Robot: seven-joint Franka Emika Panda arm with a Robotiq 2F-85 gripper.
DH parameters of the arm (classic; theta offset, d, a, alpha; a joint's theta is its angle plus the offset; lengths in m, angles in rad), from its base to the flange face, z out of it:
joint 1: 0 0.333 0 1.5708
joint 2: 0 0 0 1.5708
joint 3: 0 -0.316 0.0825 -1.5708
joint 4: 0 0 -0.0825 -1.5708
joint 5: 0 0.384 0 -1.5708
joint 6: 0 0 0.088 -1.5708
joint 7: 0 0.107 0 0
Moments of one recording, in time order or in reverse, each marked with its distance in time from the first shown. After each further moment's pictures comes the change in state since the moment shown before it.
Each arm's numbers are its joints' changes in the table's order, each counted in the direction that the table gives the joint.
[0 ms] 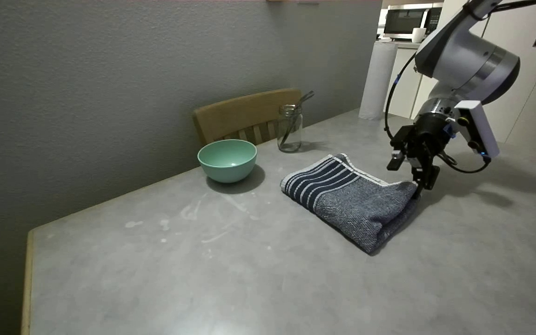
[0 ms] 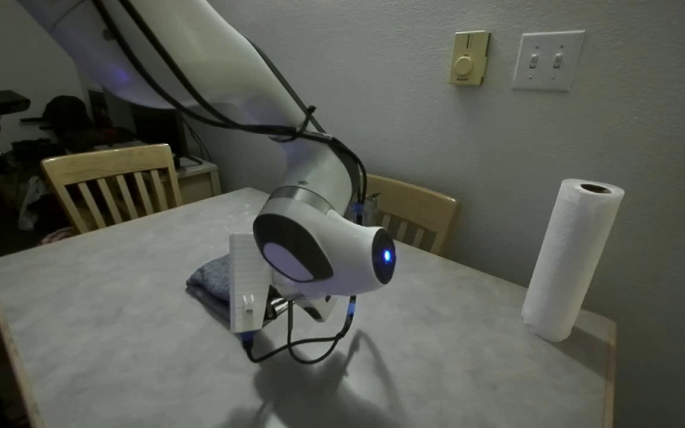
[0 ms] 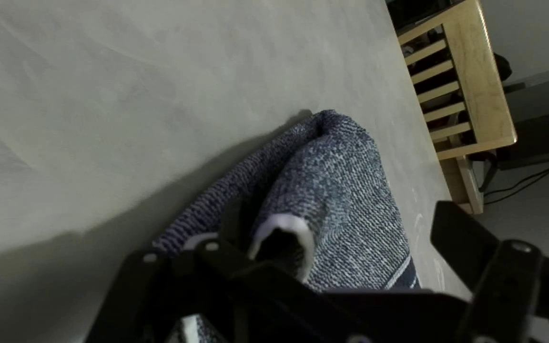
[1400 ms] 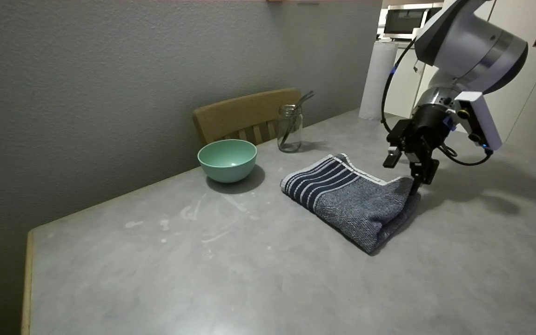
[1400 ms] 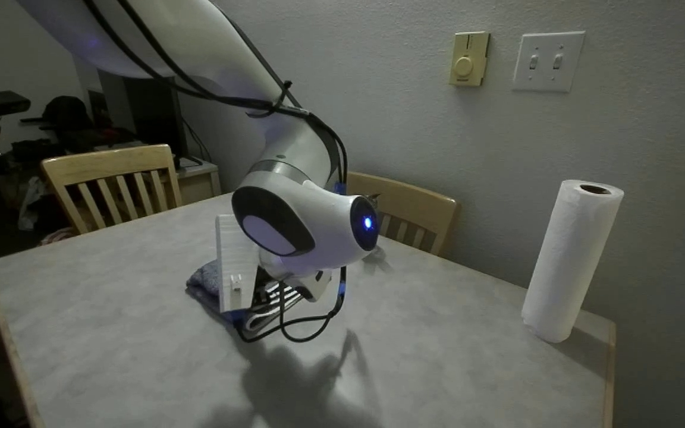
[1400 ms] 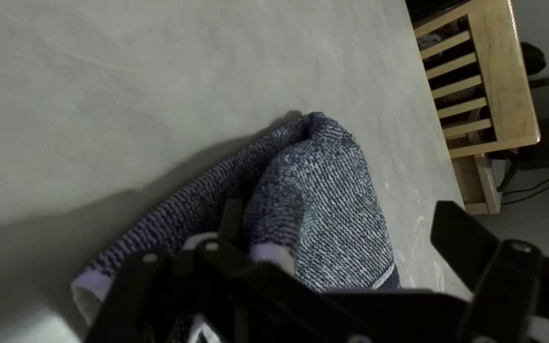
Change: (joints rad) arm 0.049 0.096 -0.004 -0.082 0.000 -0.089 0.017
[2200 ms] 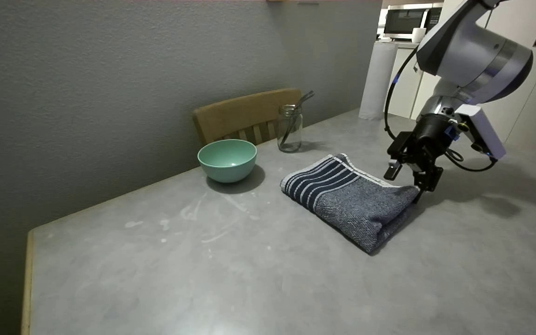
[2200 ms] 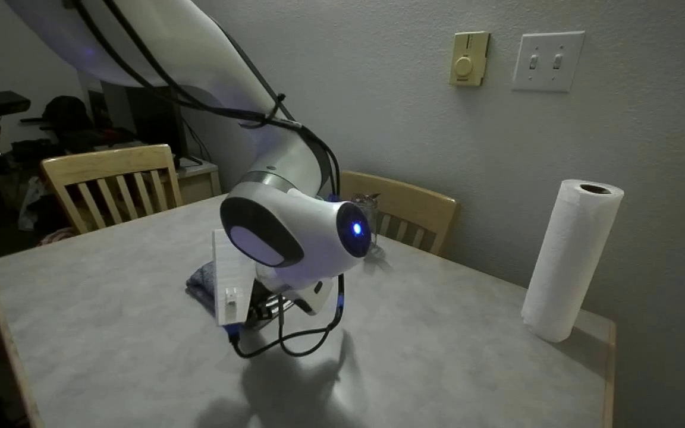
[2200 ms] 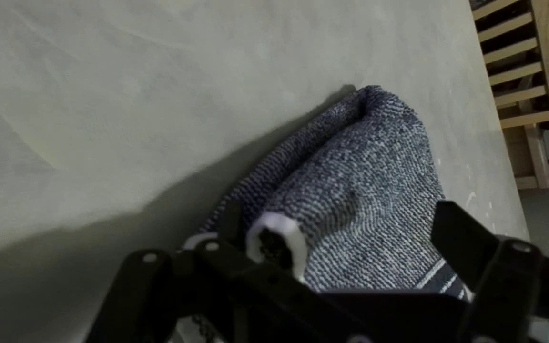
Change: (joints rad) arm 0.007 0.000 -0.001 -0.049 0.000 -0.132 0.004
